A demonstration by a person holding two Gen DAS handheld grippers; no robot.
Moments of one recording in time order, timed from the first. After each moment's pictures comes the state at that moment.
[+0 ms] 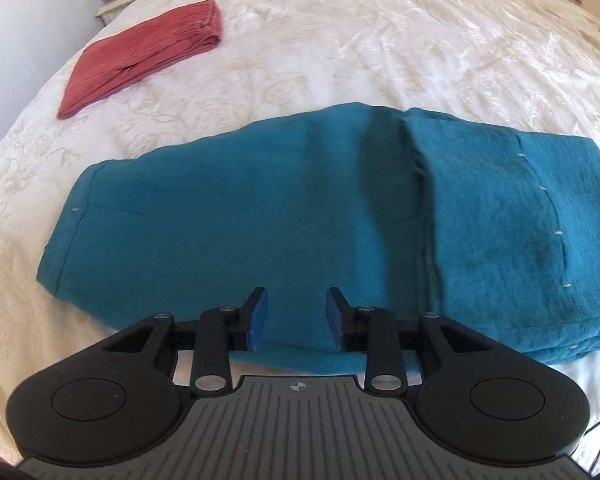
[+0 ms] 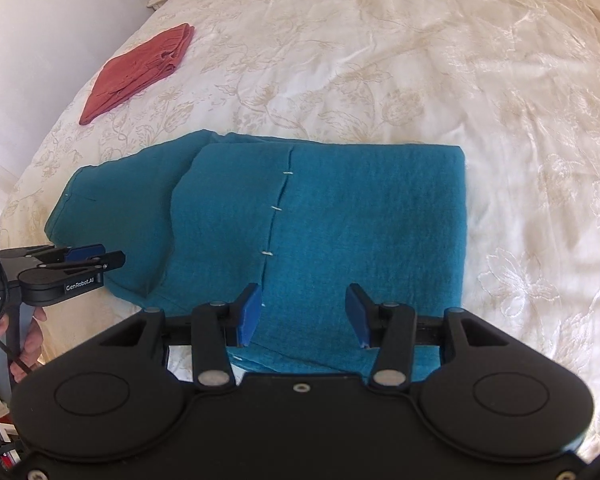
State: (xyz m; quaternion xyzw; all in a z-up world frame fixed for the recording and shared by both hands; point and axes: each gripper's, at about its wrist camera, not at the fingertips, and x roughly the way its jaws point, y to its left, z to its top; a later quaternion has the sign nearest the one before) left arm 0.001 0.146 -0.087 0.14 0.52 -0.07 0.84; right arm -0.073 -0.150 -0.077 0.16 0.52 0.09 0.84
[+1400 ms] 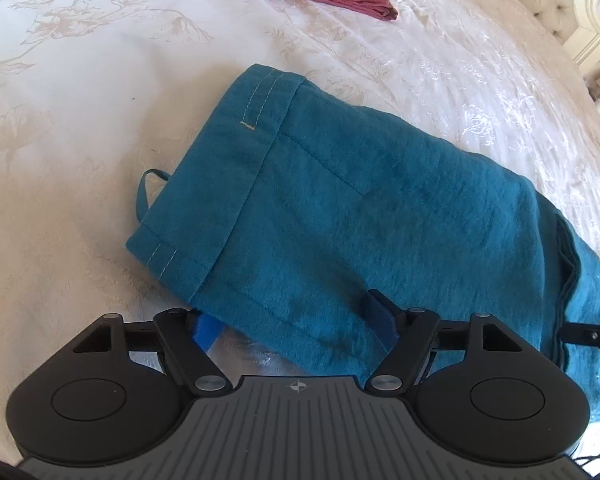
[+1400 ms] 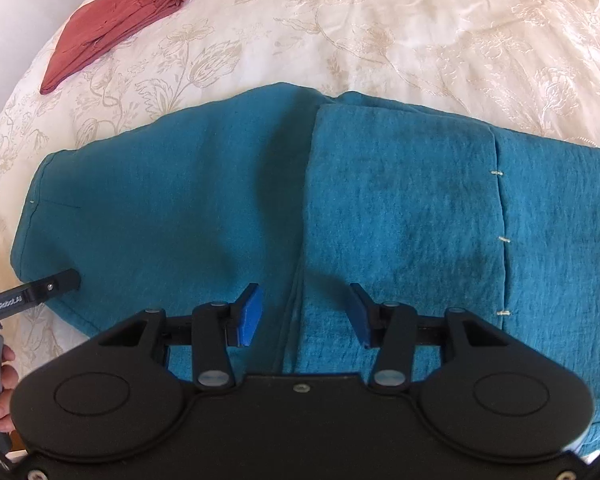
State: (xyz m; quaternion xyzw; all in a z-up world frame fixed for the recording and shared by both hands) left arm 0.082 0.333 -0.139 -0.09 0.55 -0.08 0.83; right arm 0.022 0.019 -0.127 0.15 0.59 0.03 0.79
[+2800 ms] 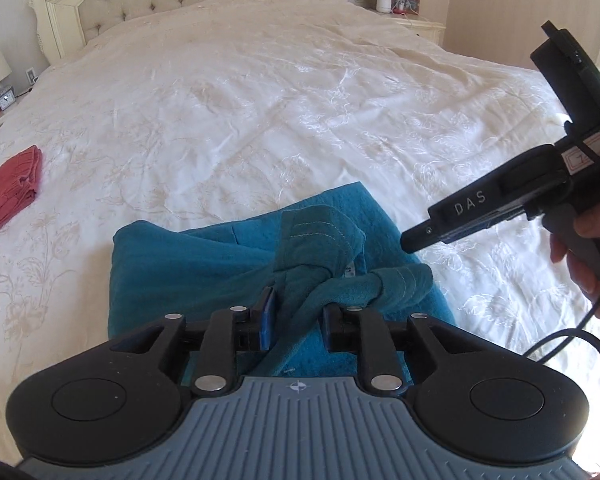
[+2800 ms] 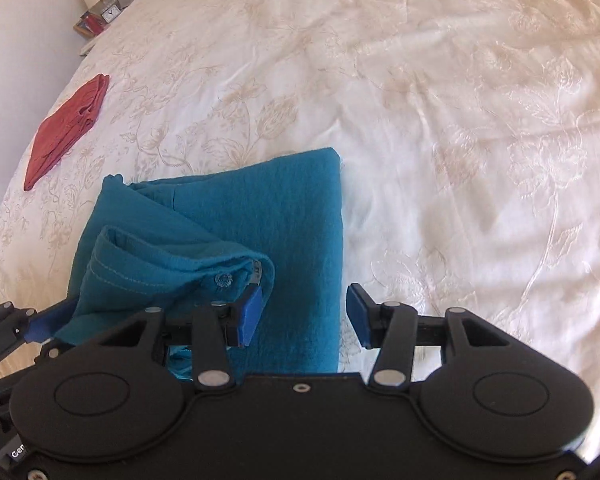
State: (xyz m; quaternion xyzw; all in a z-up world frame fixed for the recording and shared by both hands) left arm -0.066 -0.023 -0.057 0.17 0.41 -0.29 0.85; right arm -0.072 -0.240 -0.107 0.23 0.51 0.00 0.83
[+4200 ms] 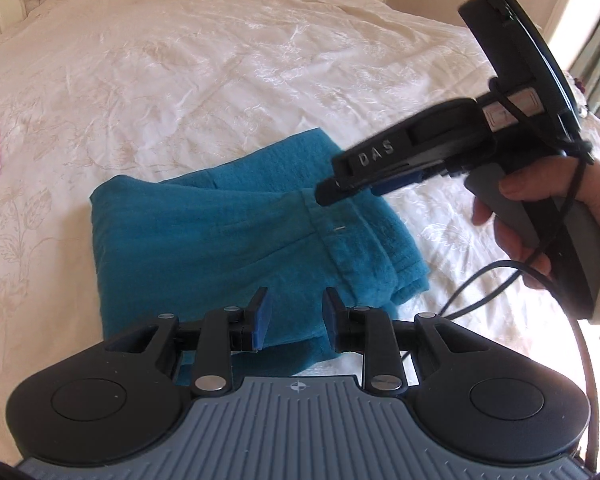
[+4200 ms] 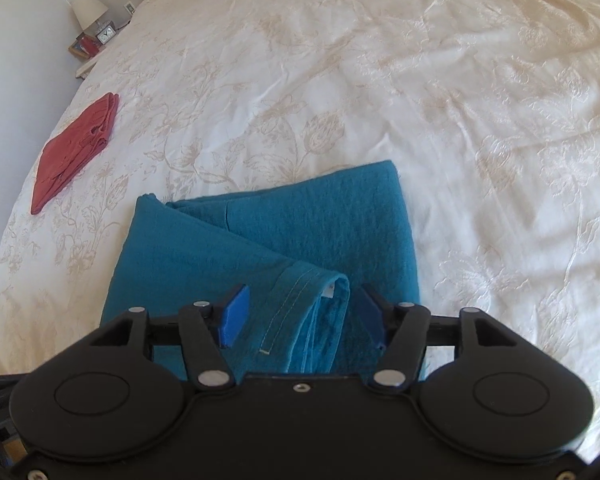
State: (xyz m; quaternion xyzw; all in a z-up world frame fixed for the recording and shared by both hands) left arm -0.061 0.009 -0.053 0.18 0.47 -0.36 0.78; right arm -0.066 -0.184 -0.092 0.24 0.50 -0.02 0.83
